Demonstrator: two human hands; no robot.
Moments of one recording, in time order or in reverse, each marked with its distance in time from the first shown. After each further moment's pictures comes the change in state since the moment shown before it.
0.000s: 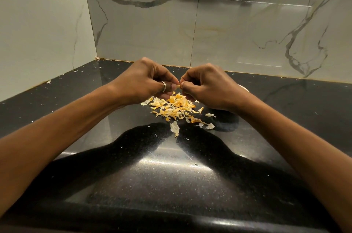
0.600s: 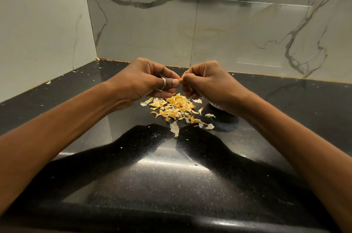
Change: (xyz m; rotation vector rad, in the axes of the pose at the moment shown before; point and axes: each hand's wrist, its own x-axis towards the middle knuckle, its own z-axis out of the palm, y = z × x) left_hand -0.001 0.008 0.000 -0.353 0.034 -0.224; right_hand 0.001 -0.001 -0.001 0.335 0.014 0.161
